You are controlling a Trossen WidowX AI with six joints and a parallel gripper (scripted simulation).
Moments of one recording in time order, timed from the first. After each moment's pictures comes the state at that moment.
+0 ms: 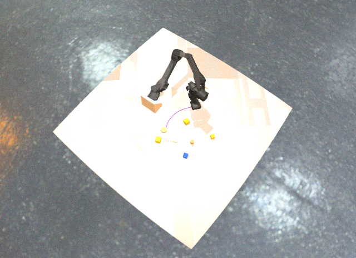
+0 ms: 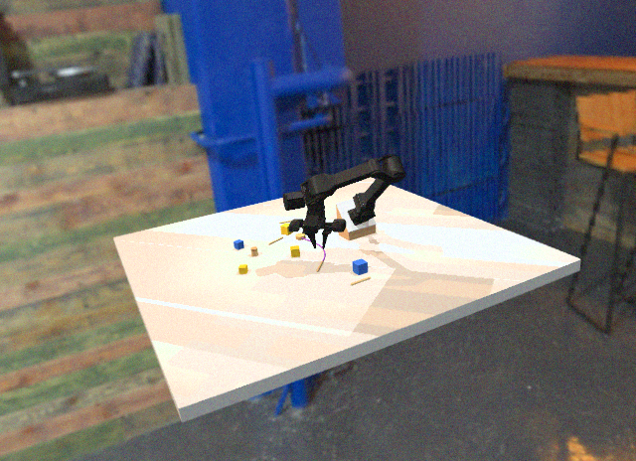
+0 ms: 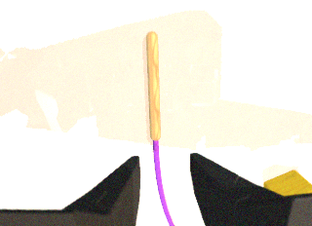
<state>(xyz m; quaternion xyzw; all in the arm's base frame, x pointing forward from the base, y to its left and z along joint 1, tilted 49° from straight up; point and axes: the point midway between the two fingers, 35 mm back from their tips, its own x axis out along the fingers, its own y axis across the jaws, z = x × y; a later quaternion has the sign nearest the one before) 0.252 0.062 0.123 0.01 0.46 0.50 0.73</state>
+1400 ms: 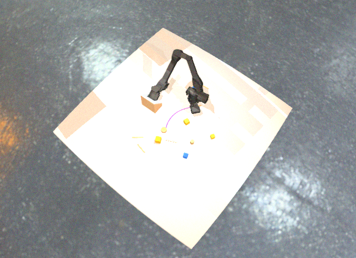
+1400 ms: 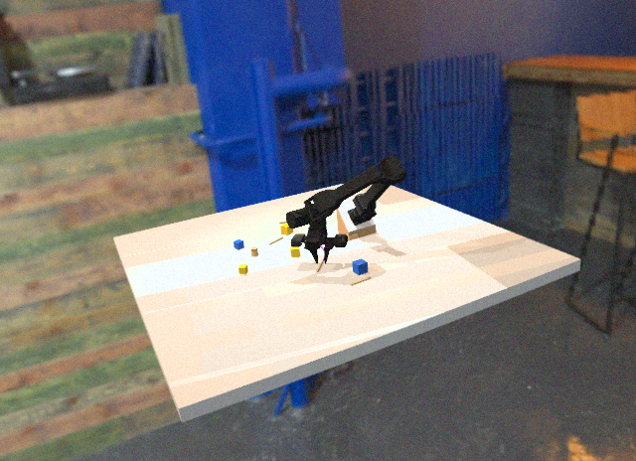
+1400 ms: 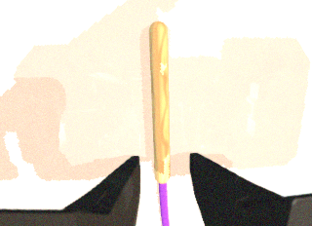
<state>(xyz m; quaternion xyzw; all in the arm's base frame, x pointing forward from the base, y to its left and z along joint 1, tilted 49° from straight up) 0.254 0.105 0.088 0.02 0.46 0.50 0.73</state>
